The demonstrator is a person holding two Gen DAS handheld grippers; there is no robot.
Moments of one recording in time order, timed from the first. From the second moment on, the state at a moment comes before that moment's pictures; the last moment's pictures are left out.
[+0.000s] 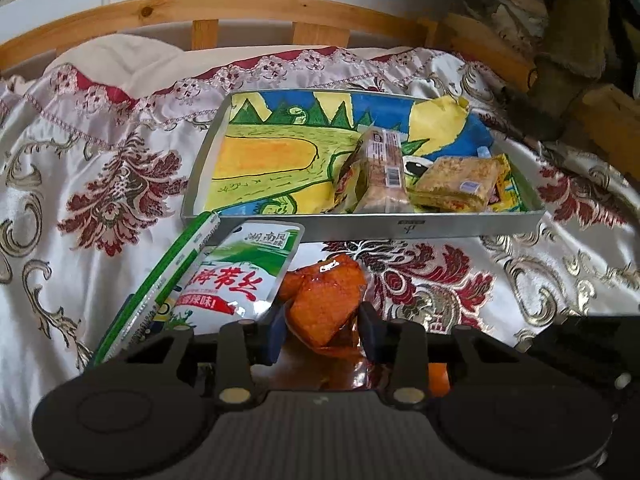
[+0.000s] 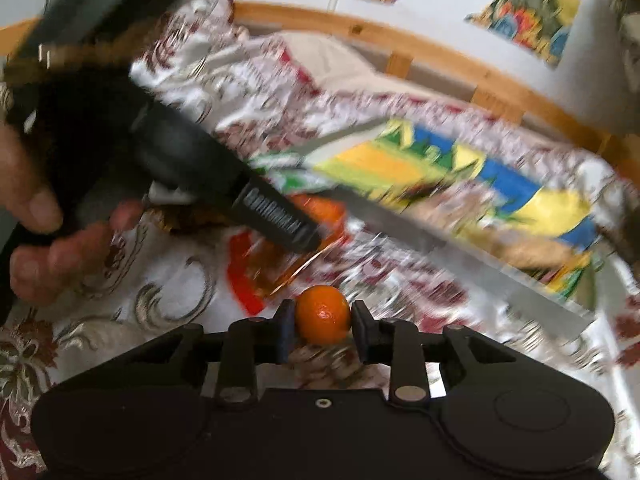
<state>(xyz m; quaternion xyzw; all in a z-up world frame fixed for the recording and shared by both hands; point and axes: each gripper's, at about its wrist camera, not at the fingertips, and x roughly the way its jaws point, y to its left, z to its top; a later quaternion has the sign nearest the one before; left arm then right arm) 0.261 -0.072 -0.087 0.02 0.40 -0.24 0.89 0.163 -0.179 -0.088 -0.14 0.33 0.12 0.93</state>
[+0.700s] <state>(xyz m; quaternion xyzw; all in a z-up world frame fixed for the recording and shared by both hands) 0.245 -0.078 -0.073 -0.06 0.41 -0.26 0.87 0.171 -0.241 -0.061 -0.07 0.24 0.00 0.97</state>
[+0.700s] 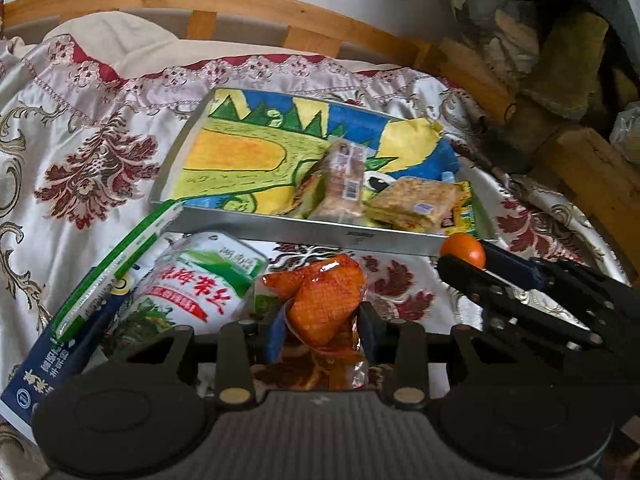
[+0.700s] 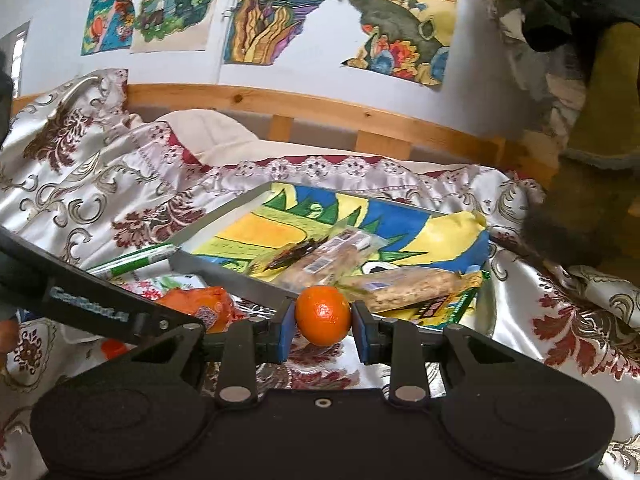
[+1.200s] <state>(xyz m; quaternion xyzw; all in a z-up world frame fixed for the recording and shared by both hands) 0.279 -0.075 -0.032 -0.06 0.34 -0.21 0.92 0.192 -0.240 -0.059 -0.08 0.20 0.00 0.98</state>
